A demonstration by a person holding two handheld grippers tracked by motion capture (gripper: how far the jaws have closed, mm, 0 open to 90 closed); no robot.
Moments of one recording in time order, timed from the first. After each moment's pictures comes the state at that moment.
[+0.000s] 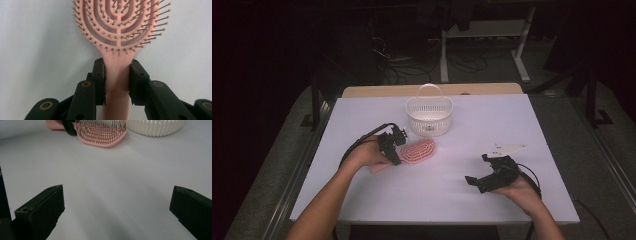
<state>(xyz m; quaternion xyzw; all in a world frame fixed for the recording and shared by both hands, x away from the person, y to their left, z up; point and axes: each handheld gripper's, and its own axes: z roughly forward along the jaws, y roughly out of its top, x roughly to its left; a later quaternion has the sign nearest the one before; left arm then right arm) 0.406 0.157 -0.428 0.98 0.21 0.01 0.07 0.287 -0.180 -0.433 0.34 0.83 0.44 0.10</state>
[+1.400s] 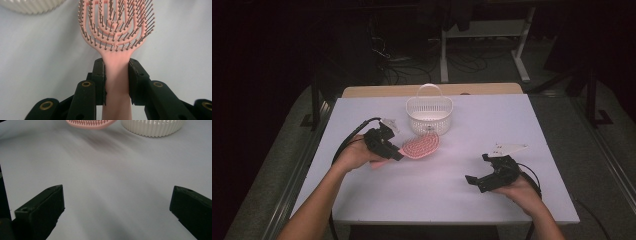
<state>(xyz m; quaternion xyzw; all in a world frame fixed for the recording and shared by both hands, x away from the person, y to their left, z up) 0.385 0.189 -0.389 0.94 0.21 -0.01 0.26 0.288 -0.181 -0.433 0.34 0.82 0.44 0.10</state>
